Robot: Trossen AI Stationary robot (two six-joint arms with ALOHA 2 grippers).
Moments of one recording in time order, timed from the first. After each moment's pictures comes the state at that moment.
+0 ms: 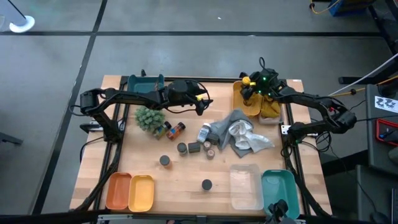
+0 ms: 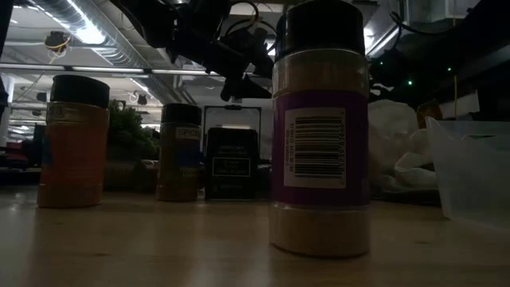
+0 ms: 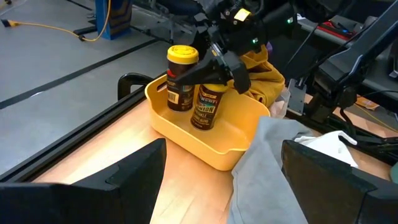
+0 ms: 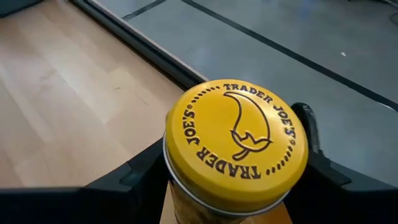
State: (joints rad) left arm 0.30 1.64 1.02 0.32 -0.07 -0.25; right arm -0.91 1.30 0.59 0.13 -0.09 -0.08
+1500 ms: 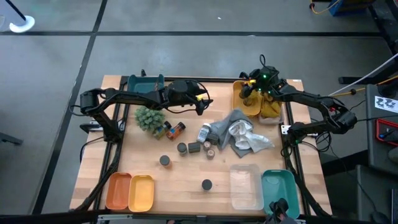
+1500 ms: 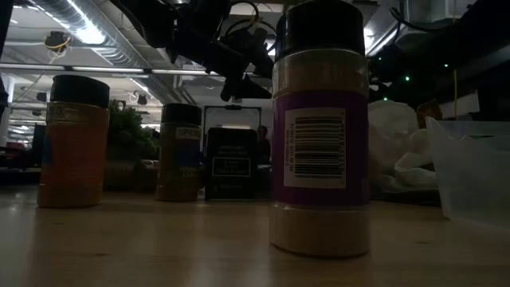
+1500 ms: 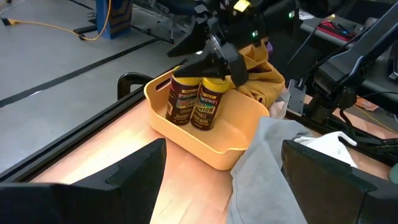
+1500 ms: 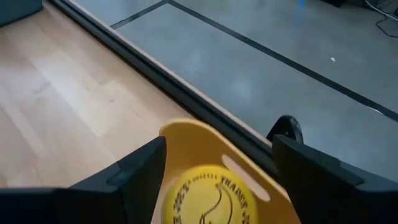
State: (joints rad) left arm 0.30 1.64 1.02 0.32 -0.07 -0.26; right arm -0.91 1.29 0.64 0.10 -0.07 -0.08
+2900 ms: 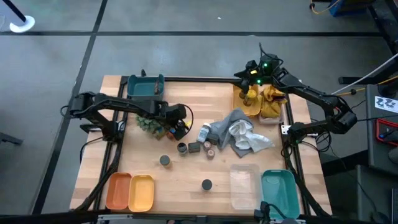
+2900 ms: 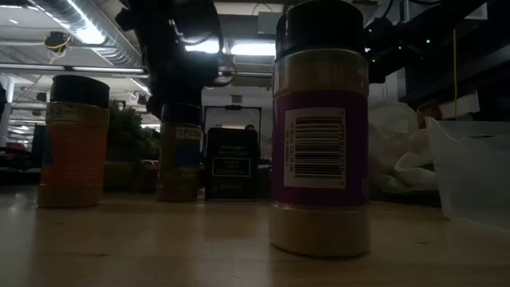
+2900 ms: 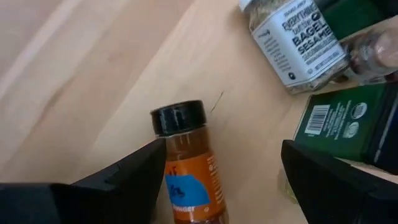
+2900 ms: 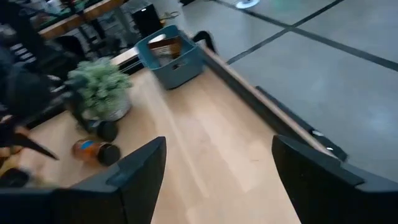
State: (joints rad) left arm 0.10 1.52 1.01 -0.63 -0.08 -0.48; right arm -0.87 1.29 0.89 -0.05 -0.58 0.06
